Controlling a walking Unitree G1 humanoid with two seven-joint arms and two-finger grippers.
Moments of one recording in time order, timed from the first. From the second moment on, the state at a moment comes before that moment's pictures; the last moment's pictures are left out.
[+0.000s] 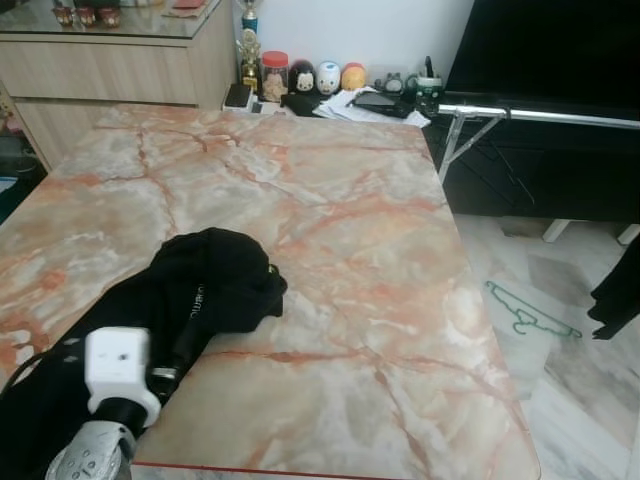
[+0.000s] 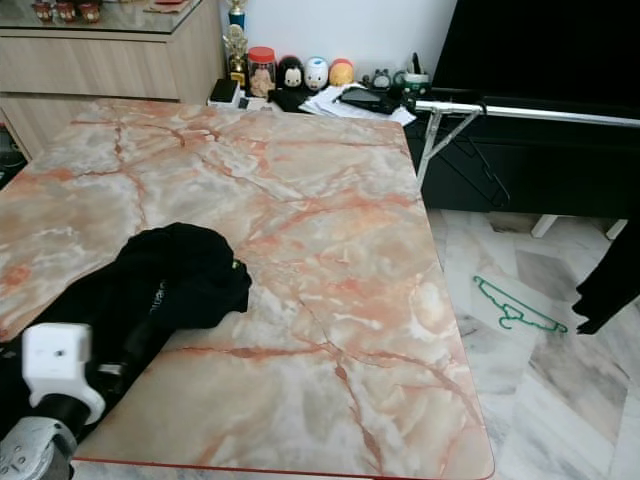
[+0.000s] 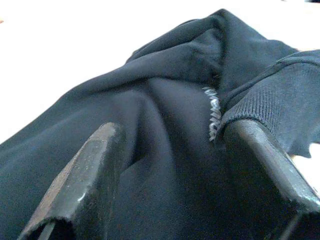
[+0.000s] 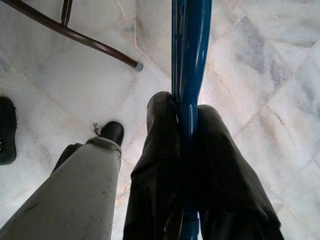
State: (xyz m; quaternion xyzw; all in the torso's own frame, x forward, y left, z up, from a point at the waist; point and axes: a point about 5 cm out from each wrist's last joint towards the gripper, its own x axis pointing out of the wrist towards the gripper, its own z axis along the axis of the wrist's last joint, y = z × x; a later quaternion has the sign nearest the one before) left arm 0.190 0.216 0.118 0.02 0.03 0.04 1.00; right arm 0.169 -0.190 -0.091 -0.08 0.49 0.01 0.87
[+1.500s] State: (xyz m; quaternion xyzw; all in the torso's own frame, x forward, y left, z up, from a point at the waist) left arm 0.208 0.165 0.154 0.06 -0.06 -0.05 0.99; right arm 0.166 -0.192 -0.092 -0.08 0.50 0.01 0.87
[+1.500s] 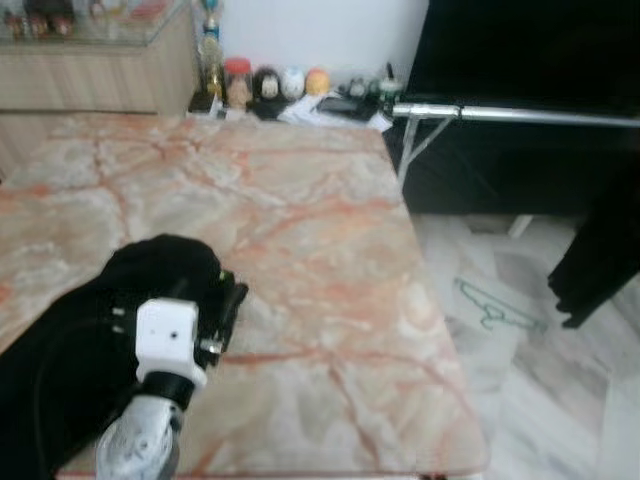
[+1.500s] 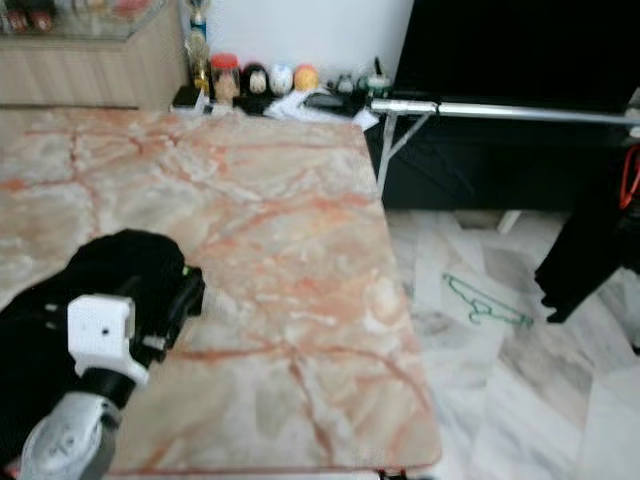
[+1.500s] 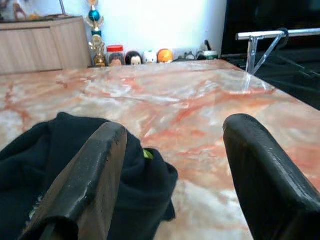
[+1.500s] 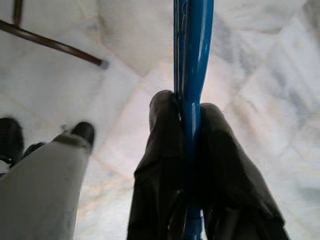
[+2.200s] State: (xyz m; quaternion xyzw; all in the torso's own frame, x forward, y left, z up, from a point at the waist) left arm 0.212 0.164 0.150 0.06 -0.06 -0.05 0.99; right arm 0.168 -0.185 -0.092 -0.07 0.49 0.01 0.87
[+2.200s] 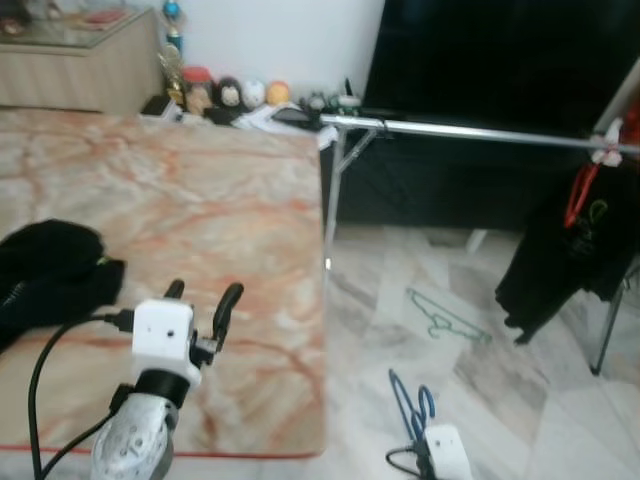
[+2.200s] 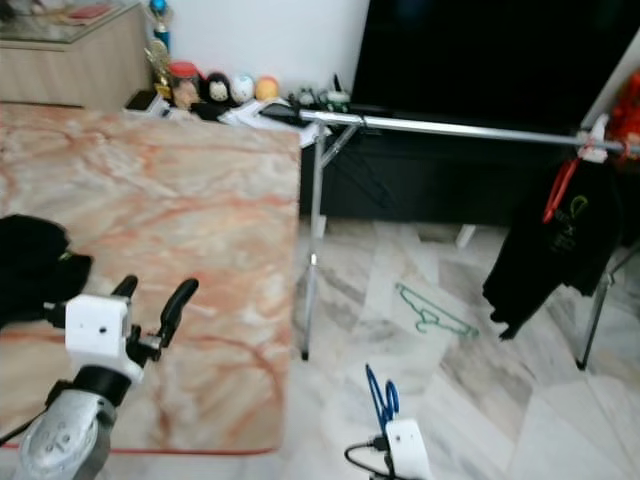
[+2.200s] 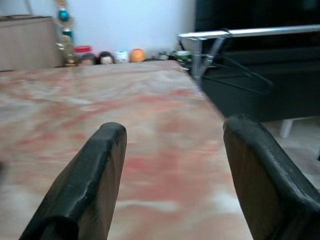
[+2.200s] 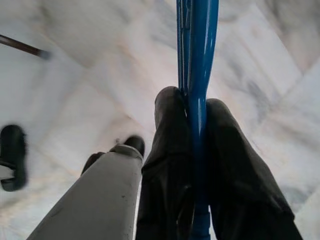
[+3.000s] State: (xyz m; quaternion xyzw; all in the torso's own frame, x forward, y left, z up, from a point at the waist) left arm 0.221 0.153 0.143 0.07 -0.04 -0.12 0.99; right arm 0.170 -0.187 -0.090 -0.06 0.48 -0.01 0.88
